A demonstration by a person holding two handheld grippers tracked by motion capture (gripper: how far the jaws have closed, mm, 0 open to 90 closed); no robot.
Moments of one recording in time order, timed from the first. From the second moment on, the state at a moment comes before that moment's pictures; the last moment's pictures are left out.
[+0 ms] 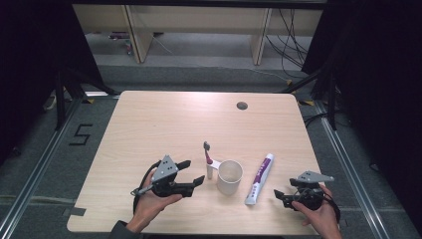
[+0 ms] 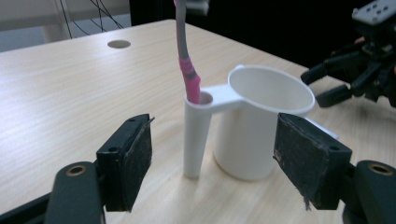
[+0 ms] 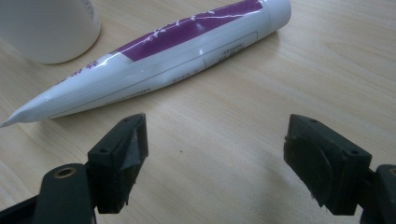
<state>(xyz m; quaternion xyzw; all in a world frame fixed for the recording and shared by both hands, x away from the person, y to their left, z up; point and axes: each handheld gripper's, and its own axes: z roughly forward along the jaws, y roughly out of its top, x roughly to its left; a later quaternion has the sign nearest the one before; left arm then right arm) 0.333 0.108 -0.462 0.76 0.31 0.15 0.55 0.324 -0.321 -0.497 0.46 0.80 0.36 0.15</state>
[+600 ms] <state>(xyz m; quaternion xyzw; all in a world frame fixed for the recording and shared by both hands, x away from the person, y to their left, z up) 0.309 0.128 -0.496 0.78 0.34 0.13 0.50 0.324 -0.325 -0.498 0.46 0.80 0.36 0.15</state>
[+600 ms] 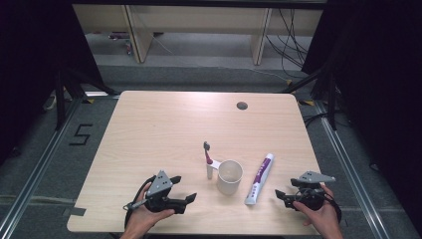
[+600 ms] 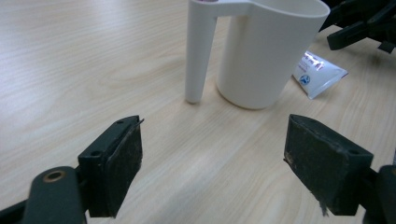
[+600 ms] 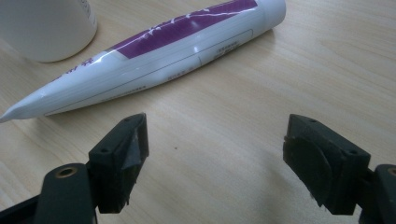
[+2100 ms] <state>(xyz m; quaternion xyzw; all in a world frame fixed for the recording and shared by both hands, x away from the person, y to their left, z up) 0.298 0.146 -0.504 0.79 0.37 0.14 0.46 0.415 -0.287 -0.471 0.38 0.82 0.38 0.18</state>
